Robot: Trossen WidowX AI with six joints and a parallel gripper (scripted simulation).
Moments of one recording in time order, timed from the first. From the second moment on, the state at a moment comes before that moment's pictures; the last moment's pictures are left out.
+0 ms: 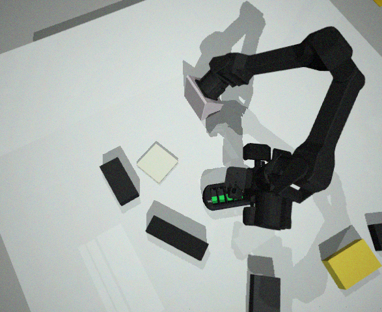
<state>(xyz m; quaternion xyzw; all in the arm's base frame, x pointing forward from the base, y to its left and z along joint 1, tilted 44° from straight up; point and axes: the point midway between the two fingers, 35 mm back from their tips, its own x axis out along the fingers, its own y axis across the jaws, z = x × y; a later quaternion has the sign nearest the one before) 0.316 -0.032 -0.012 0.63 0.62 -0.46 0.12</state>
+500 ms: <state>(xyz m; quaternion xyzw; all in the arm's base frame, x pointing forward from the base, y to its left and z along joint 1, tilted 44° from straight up) 0.366 -0.007 -0.027 0.56 0.70 -0.41 0.12</state>
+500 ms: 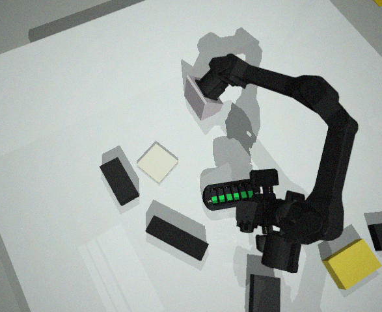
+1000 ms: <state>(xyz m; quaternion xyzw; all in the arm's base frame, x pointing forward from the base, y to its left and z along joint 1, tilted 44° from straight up) 0.370 0.007 -0.039 0.55 0.72 -0.40 0.12</state>
